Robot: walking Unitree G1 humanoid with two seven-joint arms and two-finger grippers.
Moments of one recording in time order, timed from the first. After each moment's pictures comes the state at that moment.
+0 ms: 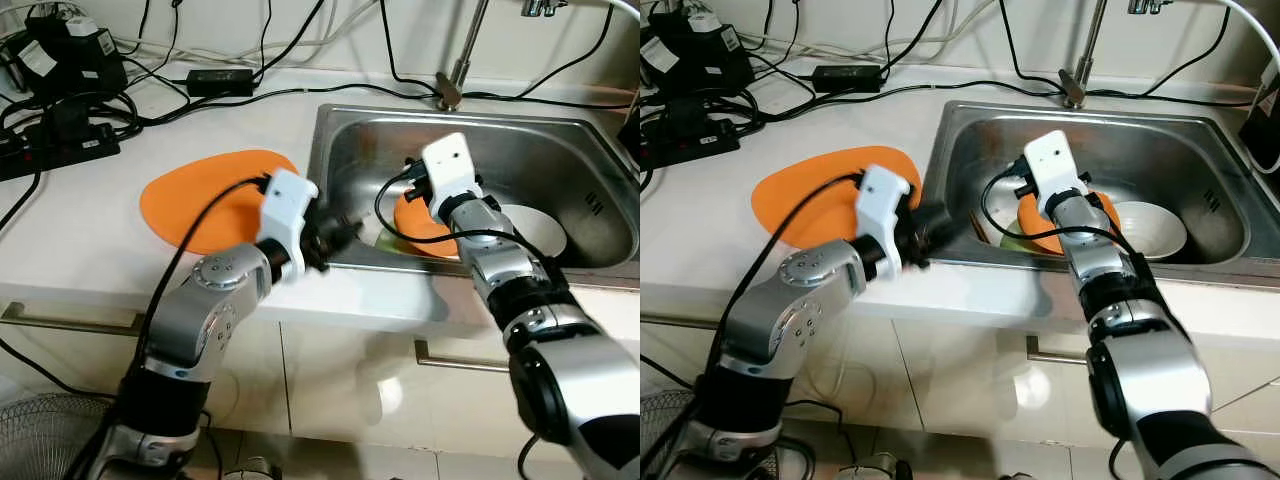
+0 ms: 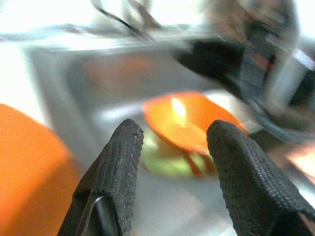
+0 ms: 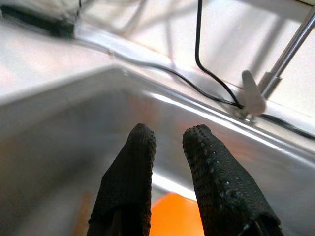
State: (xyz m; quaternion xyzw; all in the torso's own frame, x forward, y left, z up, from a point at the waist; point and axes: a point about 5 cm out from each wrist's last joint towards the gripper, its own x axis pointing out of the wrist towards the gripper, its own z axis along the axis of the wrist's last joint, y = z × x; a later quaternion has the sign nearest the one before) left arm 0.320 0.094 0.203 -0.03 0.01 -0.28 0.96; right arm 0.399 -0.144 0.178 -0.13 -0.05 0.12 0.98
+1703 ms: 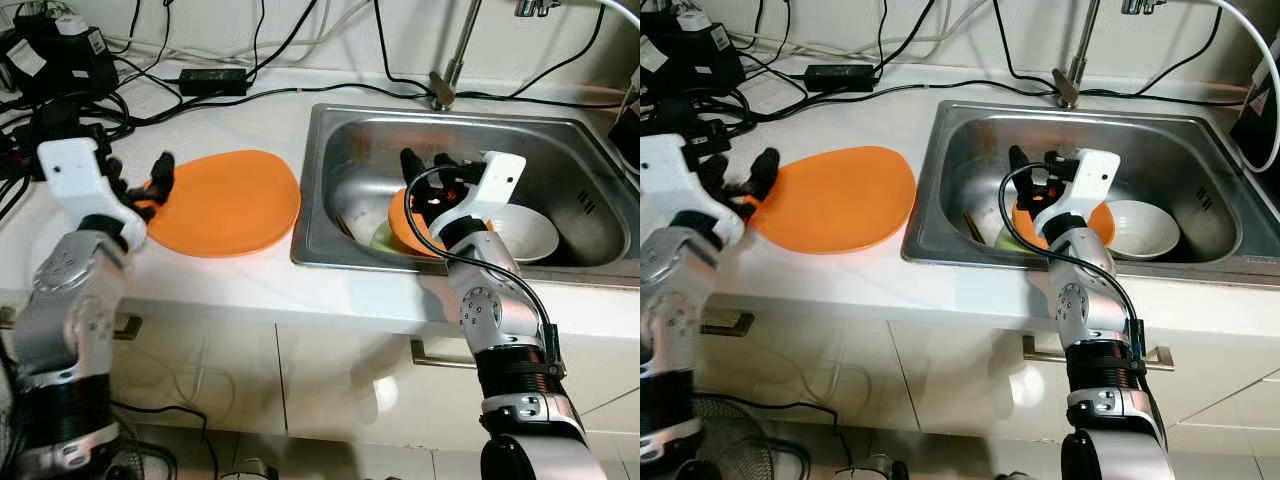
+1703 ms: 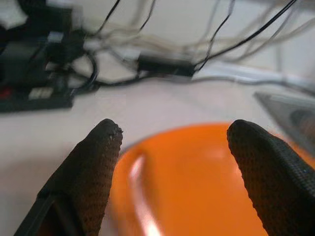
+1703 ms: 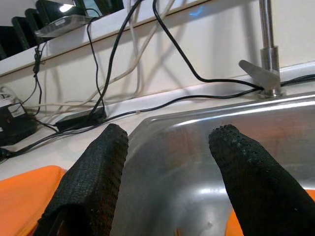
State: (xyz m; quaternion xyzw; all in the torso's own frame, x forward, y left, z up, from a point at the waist) left arm 0.306 0.249 0.206 -0.07 -0.01 0.03 1.00; right arm 0.356 -0.143 0.179 0.15 -0.10 0.12 0.98
